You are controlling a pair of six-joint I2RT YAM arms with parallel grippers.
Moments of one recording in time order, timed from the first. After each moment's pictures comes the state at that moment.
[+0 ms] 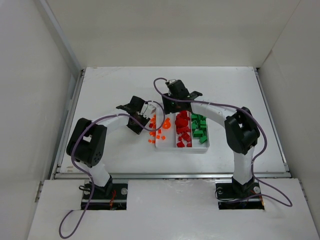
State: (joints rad) left arm -0.44 1.69 1.00 -0.49 0.03 0.25; right arm 0.64 1.97 1.54 -0.41 0.05 0.33
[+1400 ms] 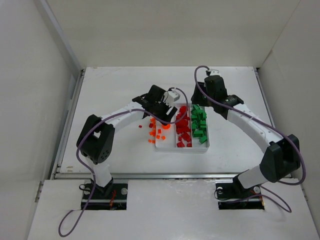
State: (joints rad) left arm -0.63 1.78 1.30 -0.42 0.19 0.15; right arm 0.45 1.47 1.24 -0.38 0.17 0.45
